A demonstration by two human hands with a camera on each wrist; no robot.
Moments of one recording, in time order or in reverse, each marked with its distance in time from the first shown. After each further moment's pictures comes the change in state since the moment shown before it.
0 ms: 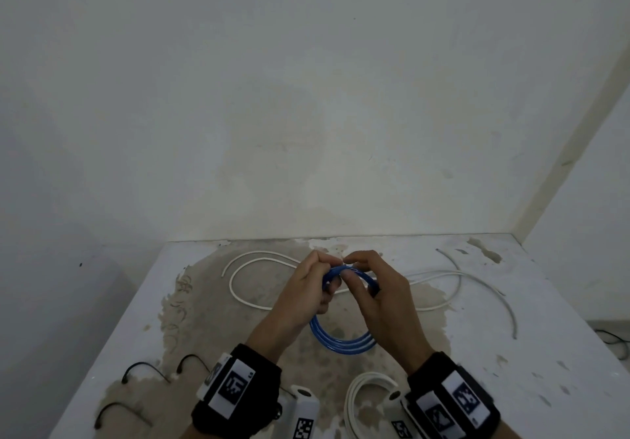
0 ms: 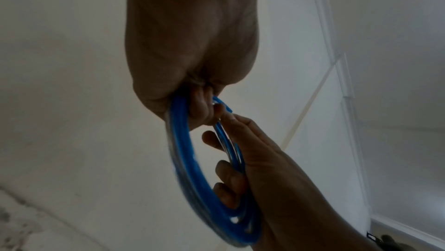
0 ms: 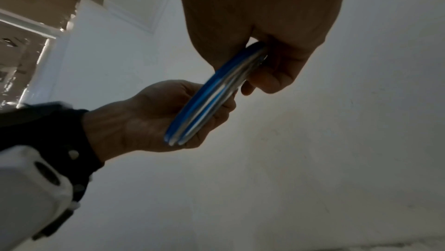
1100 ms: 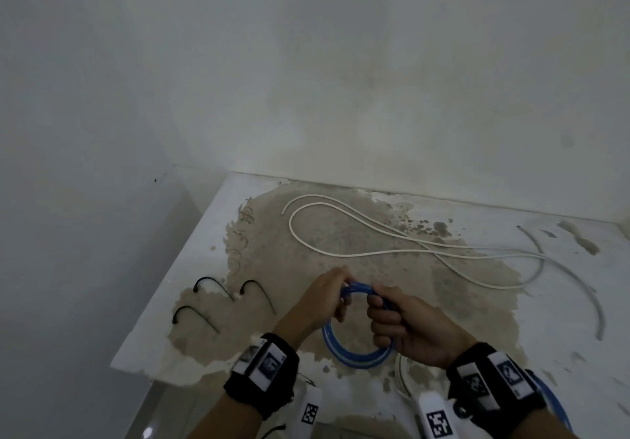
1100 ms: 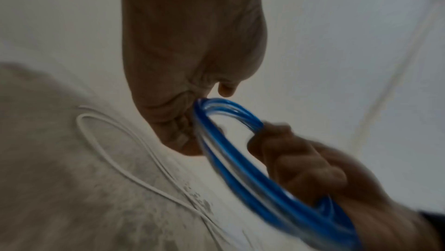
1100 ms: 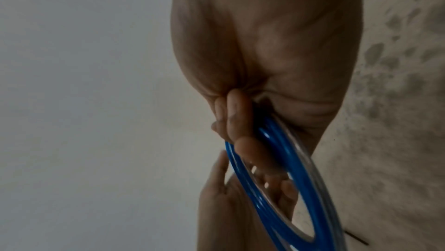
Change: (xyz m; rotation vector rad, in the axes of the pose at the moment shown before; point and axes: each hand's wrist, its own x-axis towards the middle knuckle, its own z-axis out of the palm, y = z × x) left_hand -0.023 -0.122 -0.076 0.052 0.099 -0.260; right_hand -0.034 0.025 0.076 1.072 -0.748 1.230
